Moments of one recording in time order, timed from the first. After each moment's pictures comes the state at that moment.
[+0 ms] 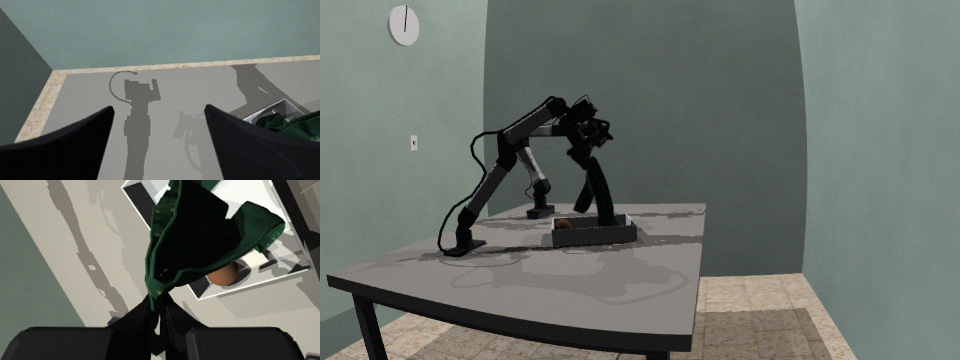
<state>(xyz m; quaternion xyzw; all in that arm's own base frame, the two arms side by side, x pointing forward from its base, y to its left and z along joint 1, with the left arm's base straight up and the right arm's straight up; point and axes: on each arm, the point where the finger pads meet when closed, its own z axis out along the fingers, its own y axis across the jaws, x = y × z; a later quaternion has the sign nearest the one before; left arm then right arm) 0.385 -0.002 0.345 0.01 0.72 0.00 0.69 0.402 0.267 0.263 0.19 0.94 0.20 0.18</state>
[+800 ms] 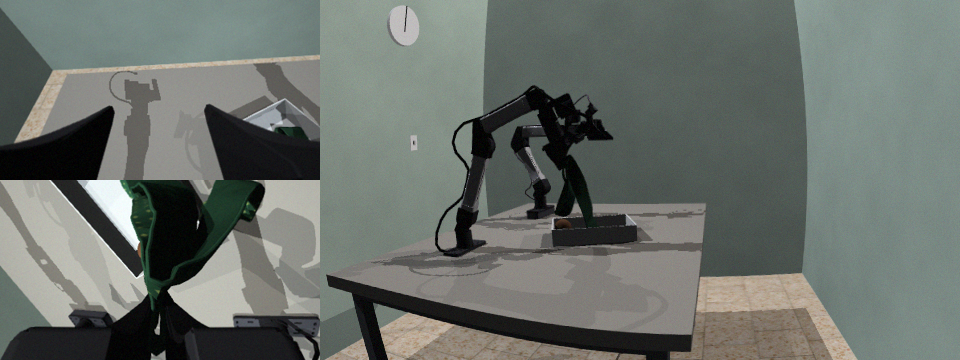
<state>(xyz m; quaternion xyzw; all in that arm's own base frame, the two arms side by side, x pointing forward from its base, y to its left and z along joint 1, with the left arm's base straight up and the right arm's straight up) 0.385 -0.002 0.345 0.01 0.72 0.00 0.69 0.351 0.143 0.272 0.18 0.96 0.13 0.16</state>
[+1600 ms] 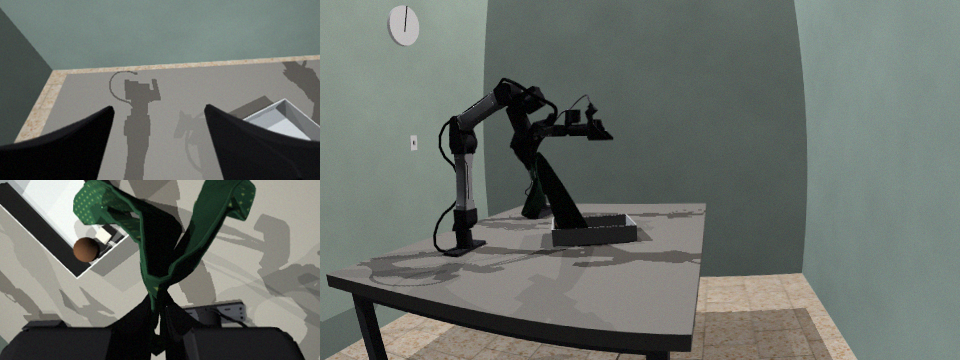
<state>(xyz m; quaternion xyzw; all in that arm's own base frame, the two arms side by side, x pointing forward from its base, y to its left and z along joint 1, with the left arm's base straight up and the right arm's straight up) 0.385 -0.002 0.345 0.01 0.72 0.00 0.69 0.297 0.009 0.283 0.17 0.96 0.06 0.19</state>
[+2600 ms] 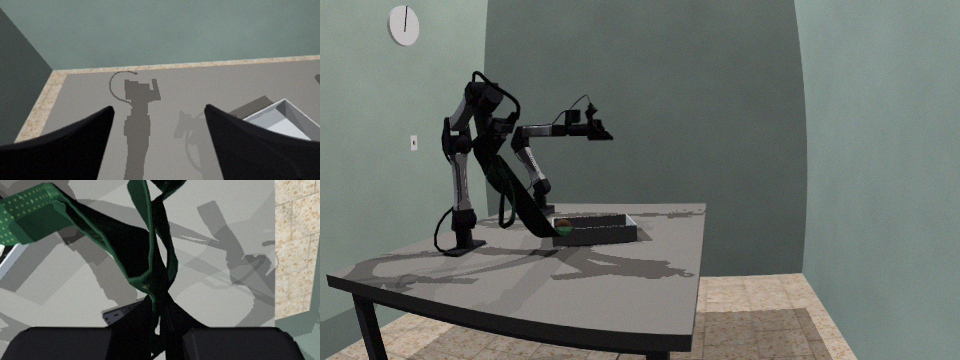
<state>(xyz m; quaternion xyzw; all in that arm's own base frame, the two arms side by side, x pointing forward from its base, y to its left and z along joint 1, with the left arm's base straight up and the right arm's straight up) 0.385 -0.002 0.345 0.01 0.72 0.00 0.69 0.232 -0.150 0.283 0.17 0.97 -0.06 0.19</state>
